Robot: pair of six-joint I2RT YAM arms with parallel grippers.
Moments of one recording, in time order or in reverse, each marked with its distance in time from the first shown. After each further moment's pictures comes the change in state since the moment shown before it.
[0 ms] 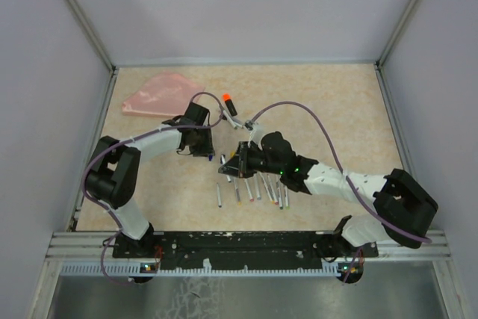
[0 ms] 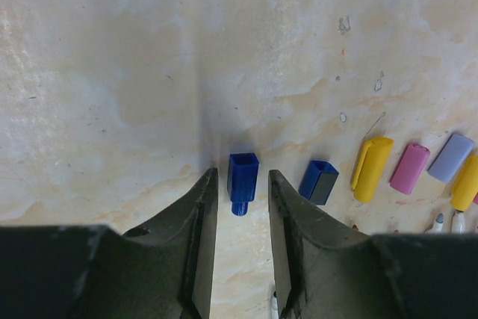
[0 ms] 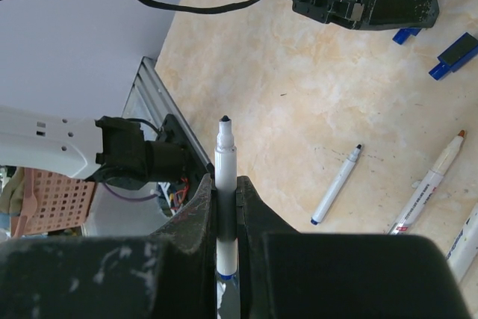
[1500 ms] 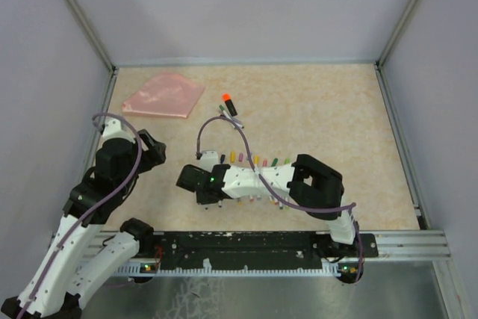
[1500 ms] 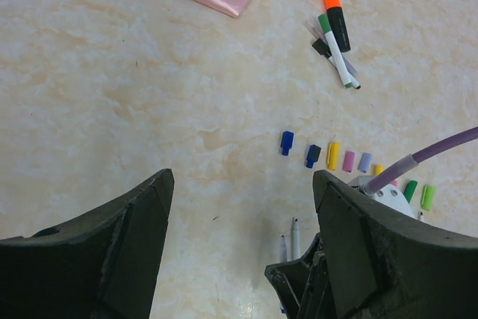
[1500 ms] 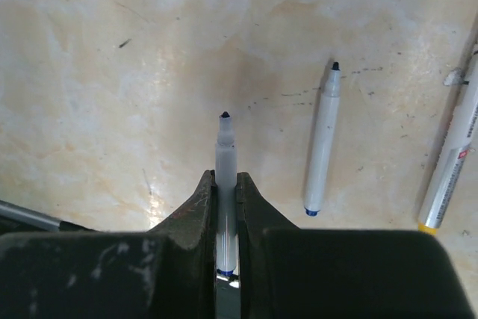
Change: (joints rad) left arm 0.017 -1.128 -0.149 -0.378 -0.393 -0.028; right arm 0.399 0.645 0.755 -0.900 0.643 0.272
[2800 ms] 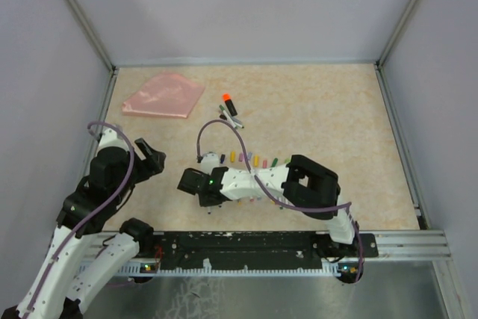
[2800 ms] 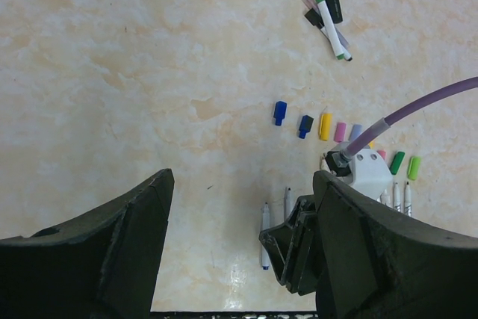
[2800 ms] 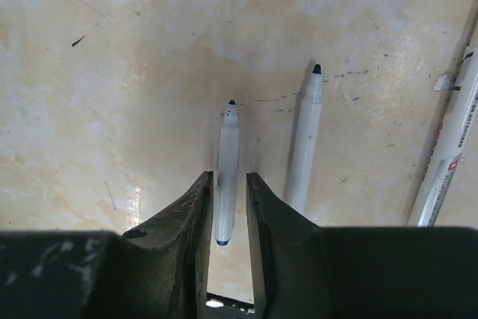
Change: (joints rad) left arm 0.000 -0.084 -0.005 -0.116 0.061 -0.050; right arm 0.003 0.047 -0.009 -0.020 0.019 -0.011
